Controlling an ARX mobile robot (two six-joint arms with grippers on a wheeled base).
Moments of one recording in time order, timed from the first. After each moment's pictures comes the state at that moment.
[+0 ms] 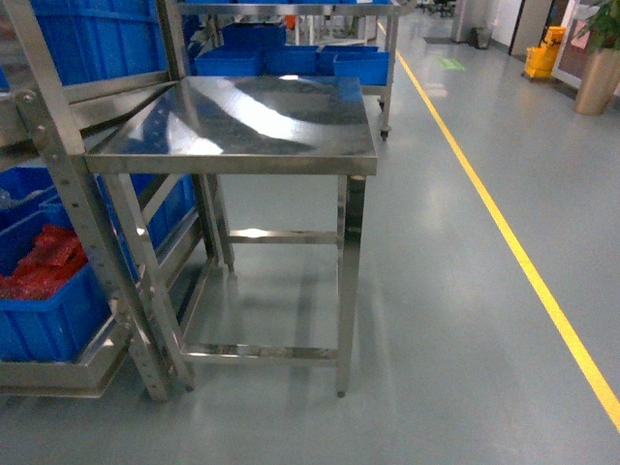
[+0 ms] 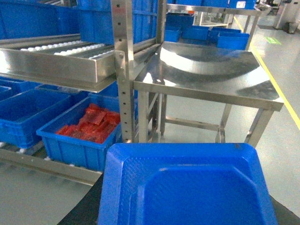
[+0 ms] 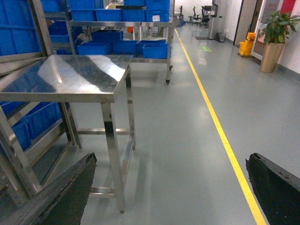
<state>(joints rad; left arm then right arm) -0.56 0.29 0.24 -0.07 -0.77 -0.11 0.00 0.01 0.01 -0.01 0.00 0.00</state>
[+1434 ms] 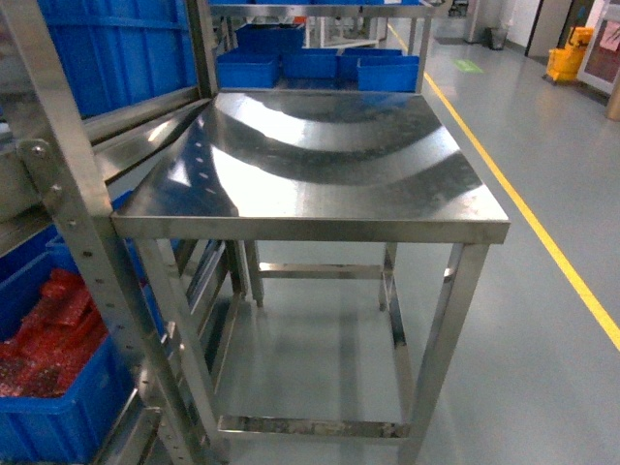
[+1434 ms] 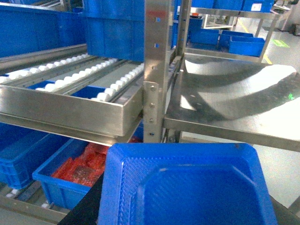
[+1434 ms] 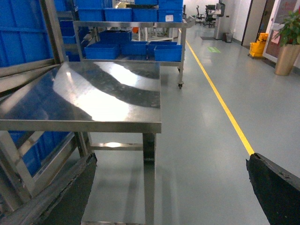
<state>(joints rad) -0.56 0.29 0.24 -0.06 -0.77 -0.11 0.00 0.01 0.01 -0.01 0.00 0.00</state>
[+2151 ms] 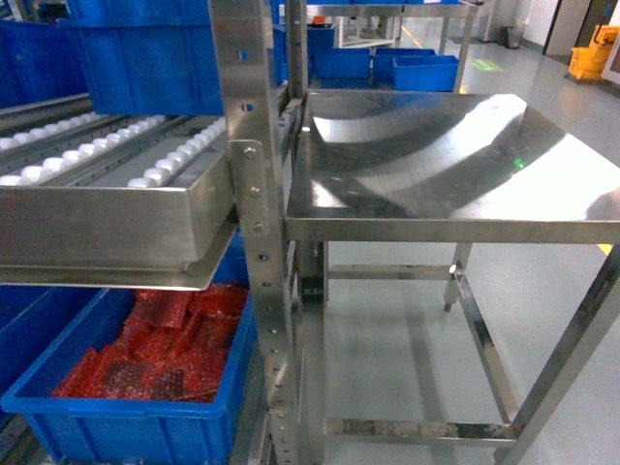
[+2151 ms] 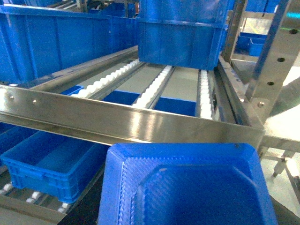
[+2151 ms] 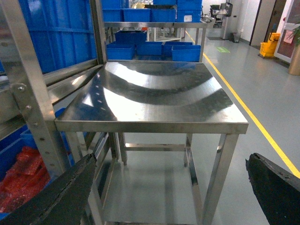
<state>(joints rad) -0.56 0.29 0.24 -0.06 -0.77 -0.11 0.00 0.01 0.01 0.00 0.00 0.00</state>
